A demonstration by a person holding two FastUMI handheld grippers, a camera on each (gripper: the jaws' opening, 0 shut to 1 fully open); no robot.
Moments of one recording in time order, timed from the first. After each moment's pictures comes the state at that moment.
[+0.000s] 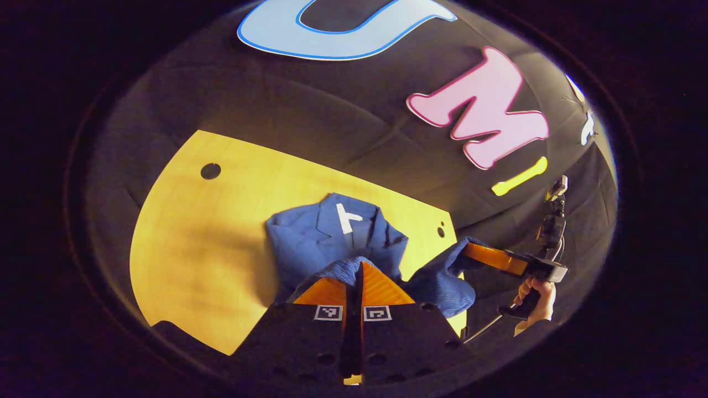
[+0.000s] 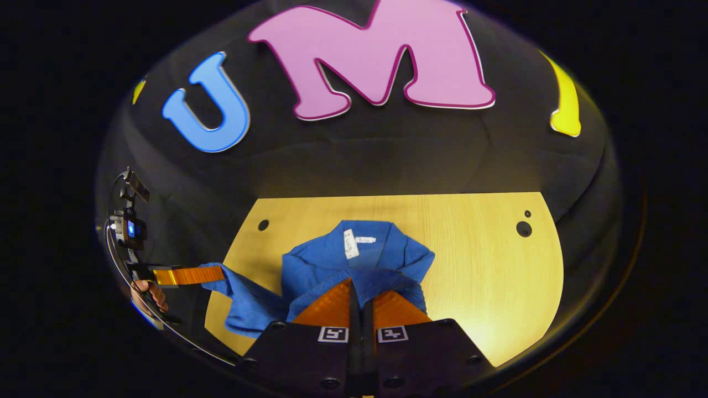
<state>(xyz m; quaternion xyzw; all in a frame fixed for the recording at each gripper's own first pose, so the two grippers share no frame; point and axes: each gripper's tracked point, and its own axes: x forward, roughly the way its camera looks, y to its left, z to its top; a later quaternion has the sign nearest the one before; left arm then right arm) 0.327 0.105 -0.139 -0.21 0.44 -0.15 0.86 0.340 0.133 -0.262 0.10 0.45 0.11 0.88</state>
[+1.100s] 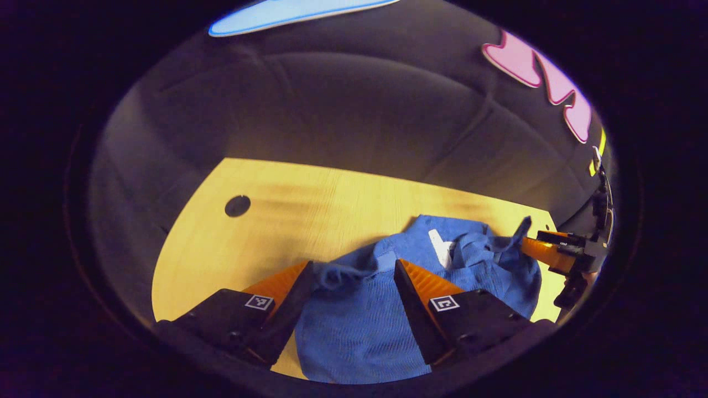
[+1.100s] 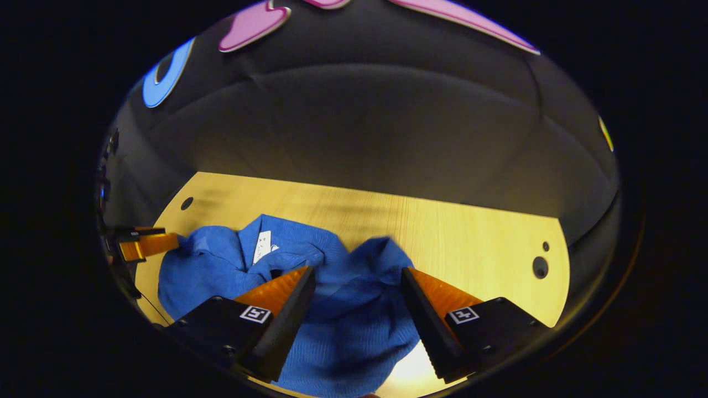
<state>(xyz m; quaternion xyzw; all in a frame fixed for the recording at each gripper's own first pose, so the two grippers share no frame) 0.410 0.125 -0.218 -0.07 0.36 0.01 0.93 0.408 0.097 -0.402 -0.02 0.40 0.12 0.91</state>
